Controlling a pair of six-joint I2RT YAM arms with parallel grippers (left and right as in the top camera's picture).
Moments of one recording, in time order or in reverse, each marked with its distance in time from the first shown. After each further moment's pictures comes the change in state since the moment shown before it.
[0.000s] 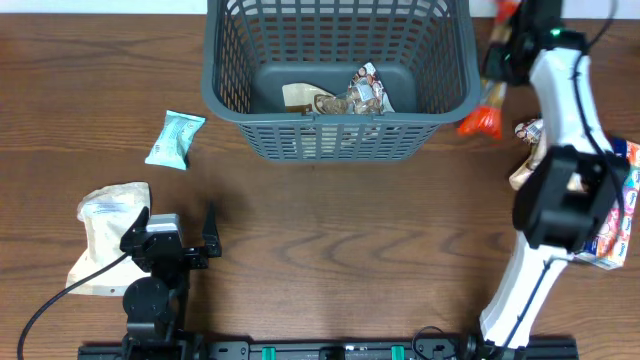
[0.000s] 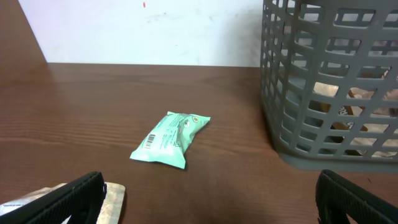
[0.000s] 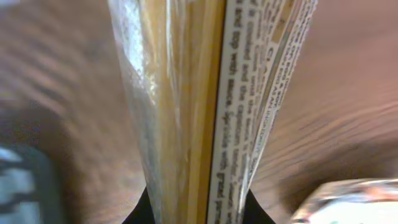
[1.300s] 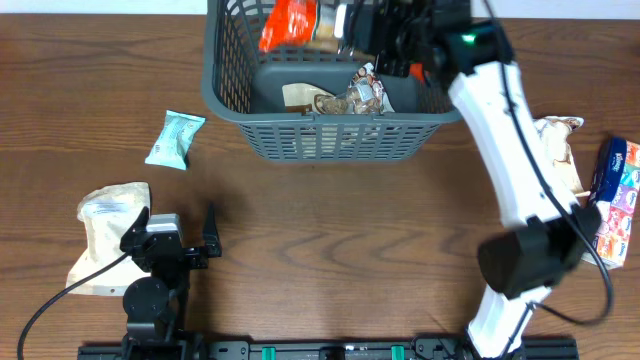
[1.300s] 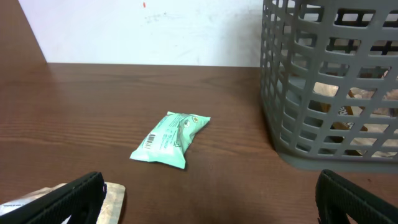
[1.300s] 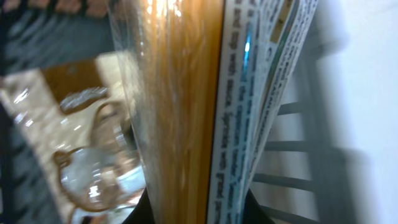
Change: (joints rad) left arm 0.000 0.000 0.000 0.000 0.000 0.000; right arm 0.454 -0.217 0.001 -0.007 -0.340 -1.272
